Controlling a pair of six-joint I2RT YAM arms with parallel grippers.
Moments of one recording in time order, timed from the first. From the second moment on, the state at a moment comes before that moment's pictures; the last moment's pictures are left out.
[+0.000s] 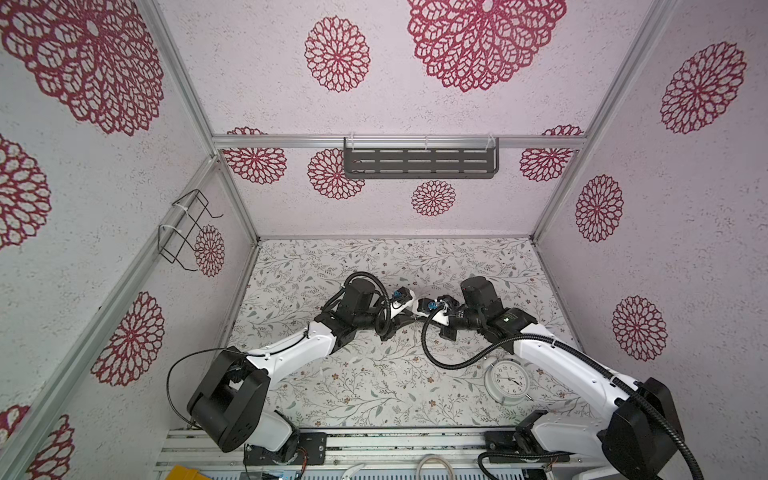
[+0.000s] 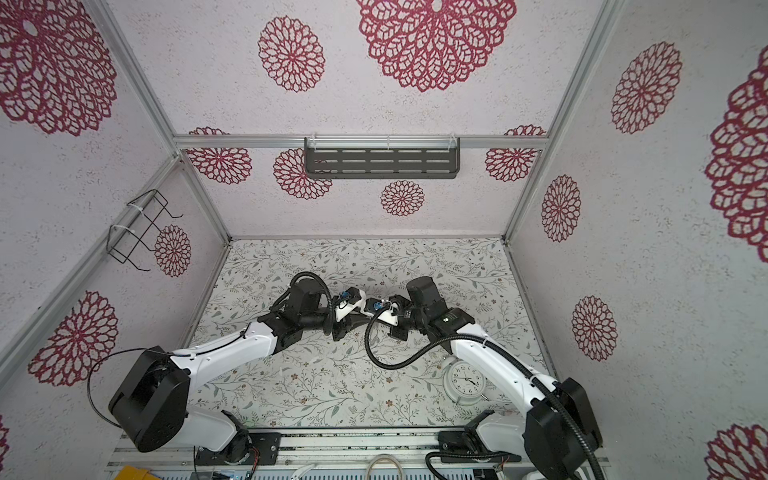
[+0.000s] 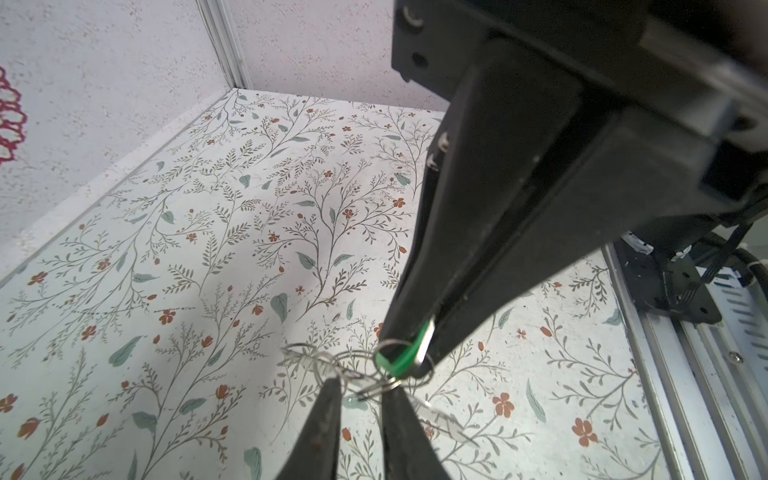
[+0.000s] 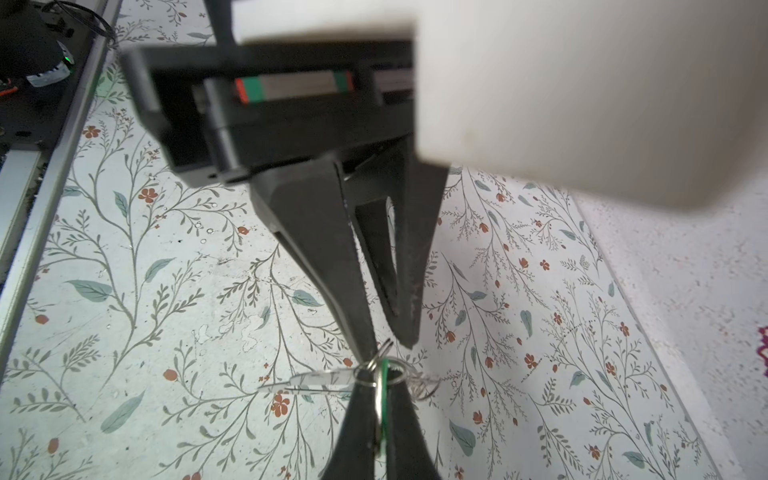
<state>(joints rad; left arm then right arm) -0.64 1.48 0.87 0.10 0.56 0.34 0.60 1.25 0.92 -0.32 -0.48 -0.72</state>
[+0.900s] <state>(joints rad) -0.65 1.48 0.98 -0.16 0.41 0.43 0.60 1.10 0.72 -0.25 -0.26 -0.66</state>
